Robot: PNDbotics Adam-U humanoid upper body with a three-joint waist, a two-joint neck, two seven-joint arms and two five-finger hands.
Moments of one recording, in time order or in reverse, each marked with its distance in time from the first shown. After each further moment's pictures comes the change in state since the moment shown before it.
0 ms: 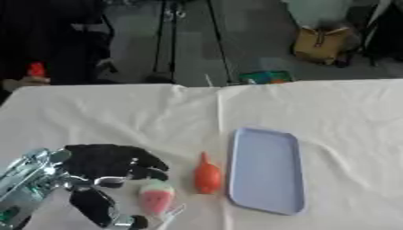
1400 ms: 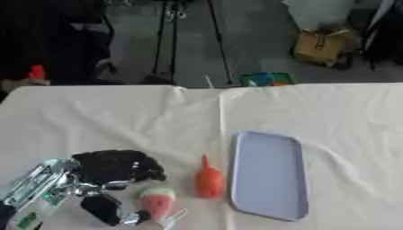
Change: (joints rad) left arm -0.025 -0.070 -0.019 0.160 -0.188 -0.040 0.086; right arm 0.000 0.009 0.001 0.000 -0.007 -0.009 0.008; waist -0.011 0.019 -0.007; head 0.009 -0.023
